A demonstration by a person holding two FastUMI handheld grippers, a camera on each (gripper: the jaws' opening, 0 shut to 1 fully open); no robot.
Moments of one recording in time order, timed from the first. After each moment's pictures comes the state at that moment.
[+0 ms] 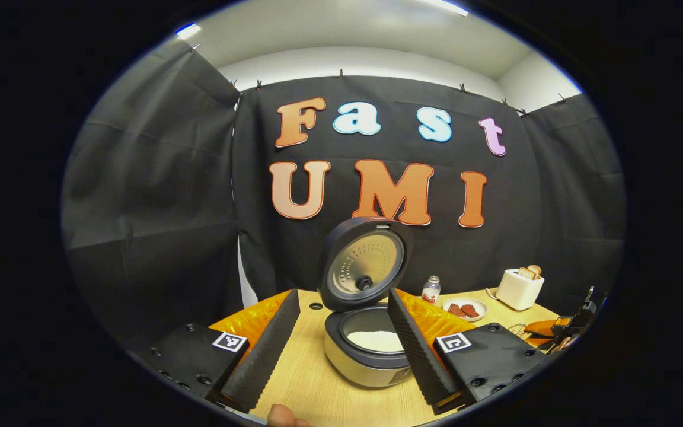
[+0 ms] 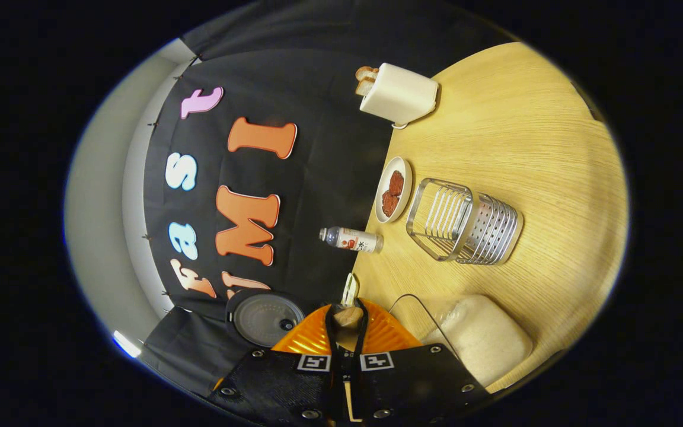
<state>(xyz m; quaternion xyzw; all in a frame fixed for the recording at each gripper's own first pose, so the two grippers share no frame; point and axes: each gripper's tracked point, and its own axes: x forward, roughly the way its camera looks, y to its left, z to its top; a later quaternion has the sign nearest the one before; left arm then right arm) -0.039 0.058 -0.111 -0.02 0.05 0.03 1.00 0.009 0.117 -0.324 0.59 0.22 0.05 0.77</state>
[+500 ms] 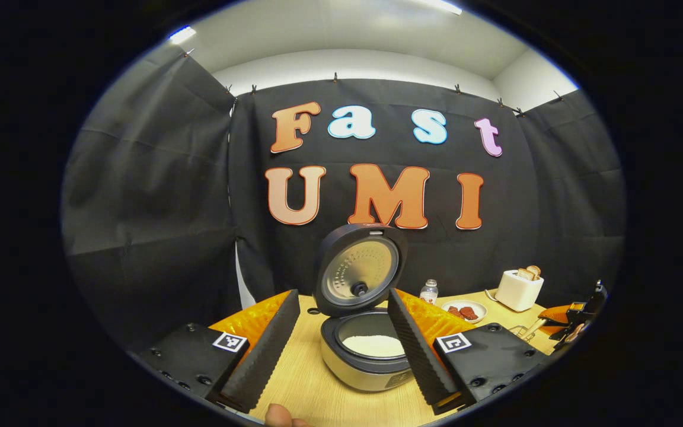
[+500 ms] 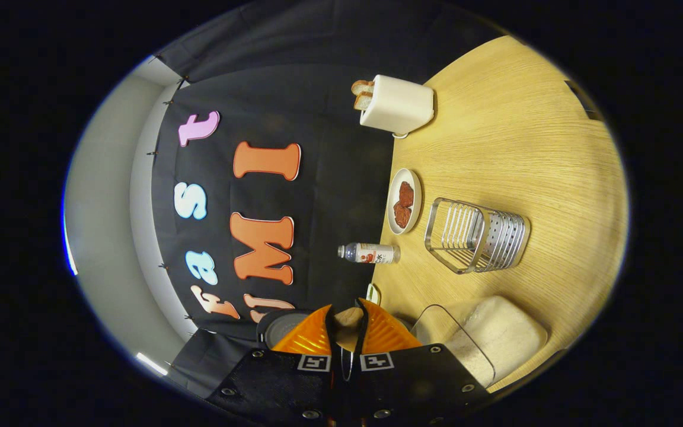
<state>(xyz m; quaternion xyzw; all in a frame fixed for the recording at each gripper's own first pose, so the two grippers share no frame) -0.035 0.048 -0.102 0.00 0.04 0.03 1.00 0.016 0.101 -0.285 0.63 0.20 0.05 0.75</state>
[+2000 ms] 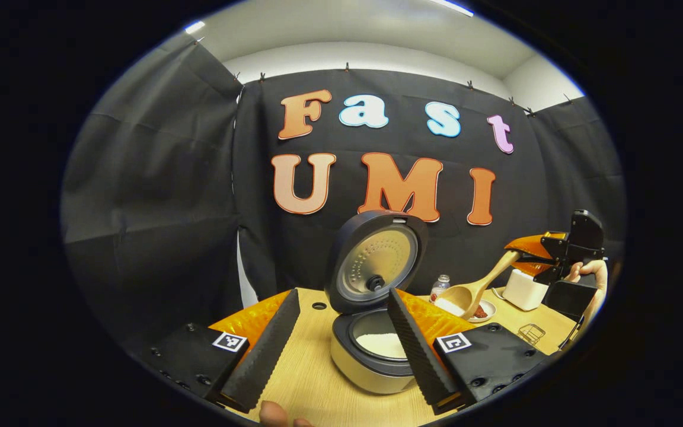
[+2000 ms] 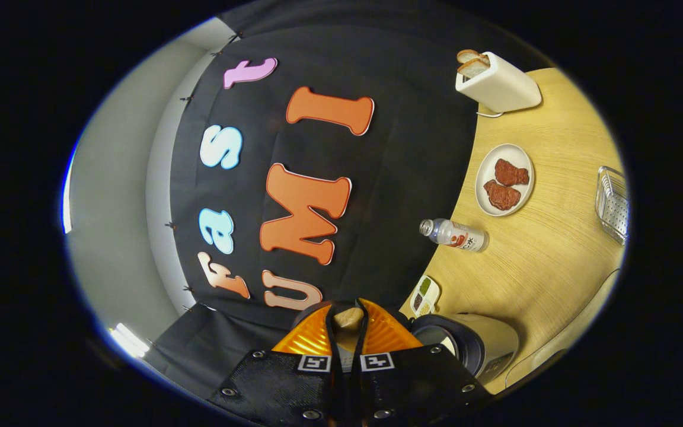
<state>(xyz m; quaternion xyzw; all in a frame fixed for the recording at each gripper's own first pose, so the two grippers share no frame) -0.003 0.088 -0.135 -0.03 0.06 0.03 1.00 0.132 0.268 -0.173 0.55 0.19 0.13 0.80</state>
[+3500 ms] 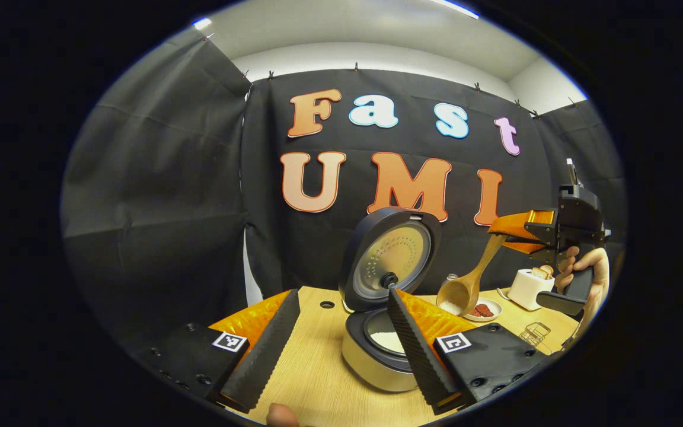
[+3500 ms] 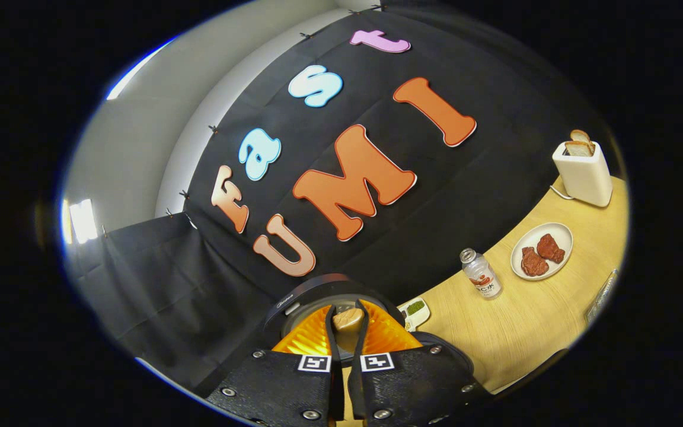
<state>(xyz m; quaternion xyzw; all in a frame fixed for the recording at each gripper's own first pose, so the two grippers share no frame) -0.009 0.109 -0.147 -0.03 0.06 0.05 1.00 0.117 0.344 -0.134 0.32 0.14 0.21 0.91</state>
